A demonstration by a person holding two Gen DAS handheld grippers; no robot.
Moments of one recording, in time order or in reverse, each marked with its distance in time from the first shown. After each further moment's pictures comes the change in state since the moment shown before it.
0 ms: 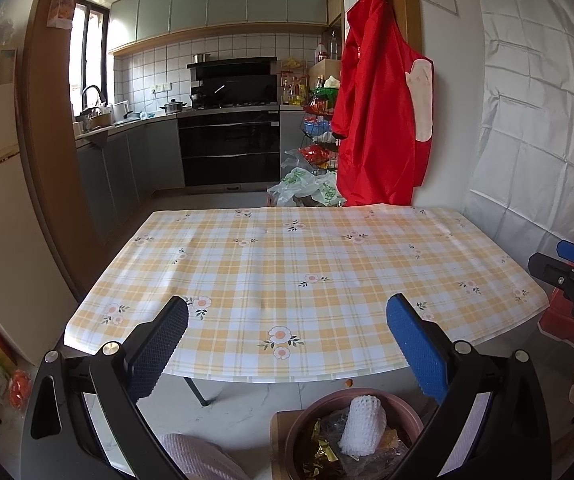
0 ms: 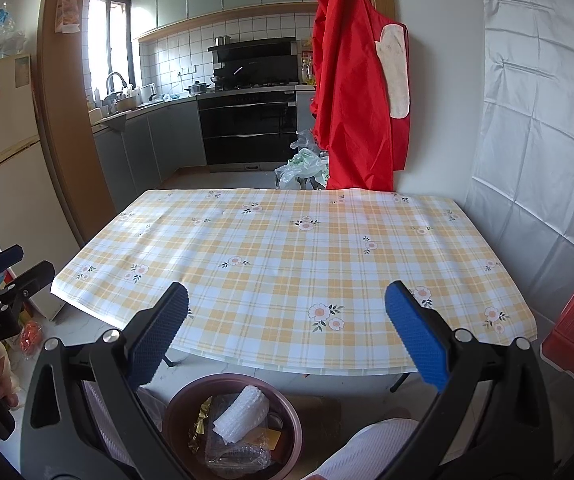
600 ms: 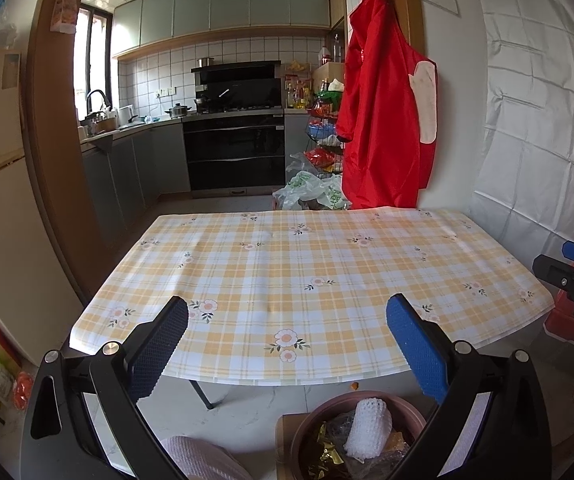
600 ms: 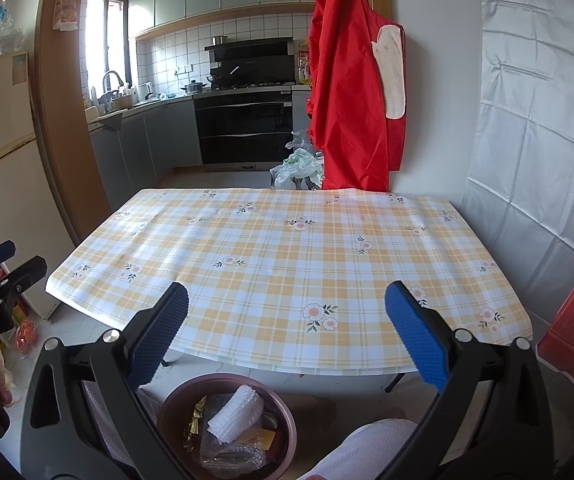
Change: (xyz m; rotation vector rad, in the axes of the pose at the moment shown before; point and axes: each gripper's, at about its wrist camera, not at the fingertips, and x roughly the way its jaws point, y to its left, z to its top) left arm -0.001 0.004 -0.001 0.010 -0.013 0.026; right arm 0.000 -0.003 -0.005 -0.004 -0.002 -0.016
